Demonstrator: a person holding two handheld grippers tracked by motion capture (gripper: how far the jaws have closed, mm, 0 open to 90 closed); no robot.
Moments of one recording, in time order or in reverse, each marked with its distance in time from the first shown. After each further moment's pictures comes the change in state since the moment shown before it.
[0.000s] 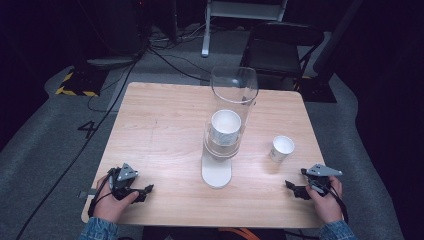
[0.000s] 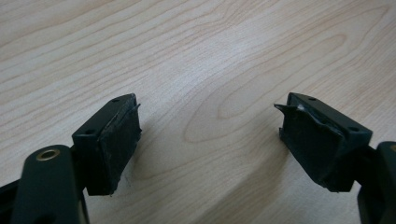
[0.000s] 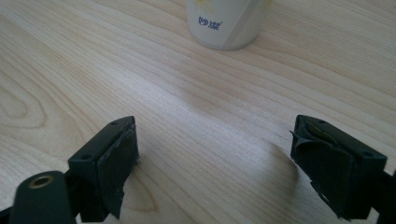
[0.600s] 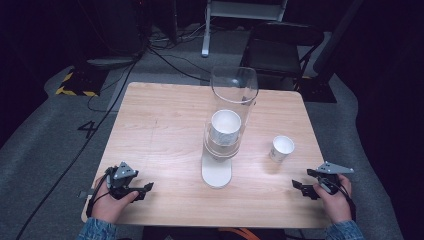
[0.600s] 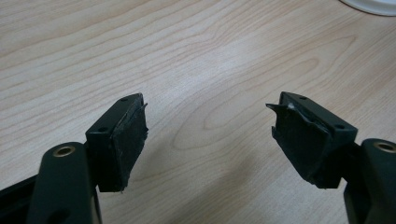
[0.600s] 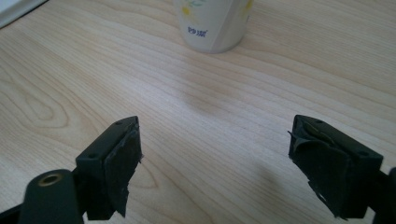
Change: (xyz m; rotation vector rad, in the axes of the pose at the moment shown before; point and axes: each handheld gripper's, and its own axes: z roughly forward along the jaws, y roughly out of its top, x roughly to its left) left arm -0.002 0.006 -0.011 -0.020 -0.041 -0.069; right arm -0.011 0.005 -0.020 0.017 0.042 0.061
